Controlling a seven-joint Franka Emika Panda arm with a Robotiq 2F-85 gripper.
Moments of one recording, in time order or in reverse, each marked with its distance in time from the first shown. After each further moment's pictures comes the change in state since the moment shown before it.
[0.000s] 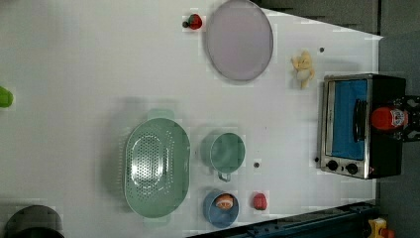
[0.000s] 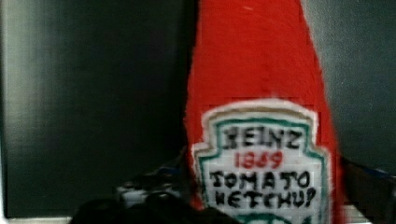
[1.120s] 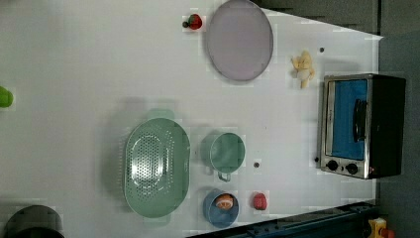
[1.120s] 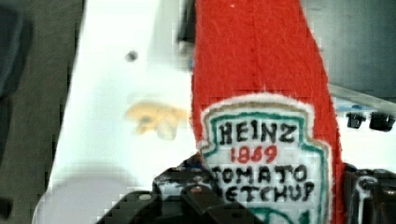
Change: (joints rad) arm 0.128 -0.286 0.143 0.271 -0.139 -0.422 -0.001
